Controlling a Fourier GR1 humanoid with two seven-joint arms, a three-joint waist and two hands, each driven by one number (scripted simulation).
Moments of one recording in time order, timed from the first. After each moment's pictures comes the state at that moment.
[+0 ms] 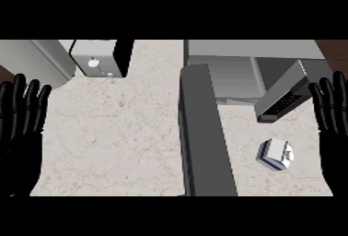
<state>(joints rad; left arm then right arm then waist) 0.01 0.07 0.01 -2.10 0.02 0.01 -0.02 0.00 -0.10 0.00 -2.10 -0.01 -0.03 0.00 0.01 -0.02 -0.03</state>
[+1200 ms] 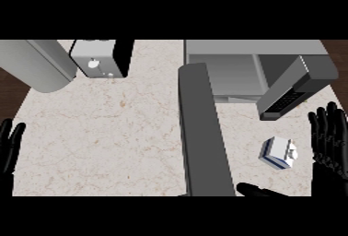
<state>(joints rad) 0.29 0.05 0.11 -2.21 0.15 -0.08 0.00 0.21 -0.01 0.18 -2.21 0.31 -0.24 0.09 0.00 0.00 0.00</state>
